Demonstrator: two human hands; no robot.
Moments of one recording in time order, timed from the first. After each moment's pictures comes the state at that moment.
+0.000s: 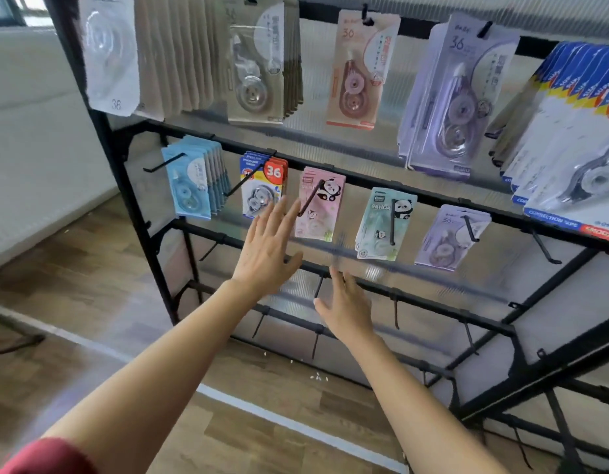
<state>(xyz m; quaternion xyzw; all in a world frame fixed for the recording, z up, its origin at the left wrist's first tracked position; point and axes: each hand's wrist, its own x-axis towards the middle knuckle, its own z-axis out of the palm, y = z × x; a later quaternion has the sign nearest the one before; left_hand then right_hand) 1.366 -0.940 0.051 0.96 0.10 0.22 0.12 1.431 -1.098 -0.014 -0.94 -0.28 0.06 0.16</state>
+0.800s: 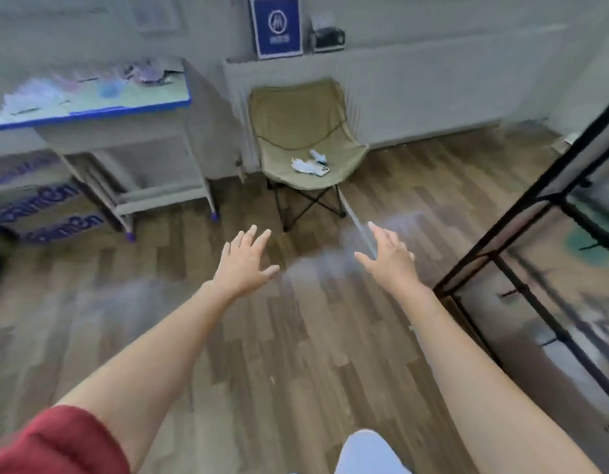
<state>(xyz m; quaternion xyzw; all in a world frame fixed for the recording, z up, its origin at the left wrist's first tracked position) 0.702 -0.804 -0.049 0.75 0.65 0.01 0.14 0.959 -0.826 -0.018 -0.74 -0.62 0.22 0.12</state>
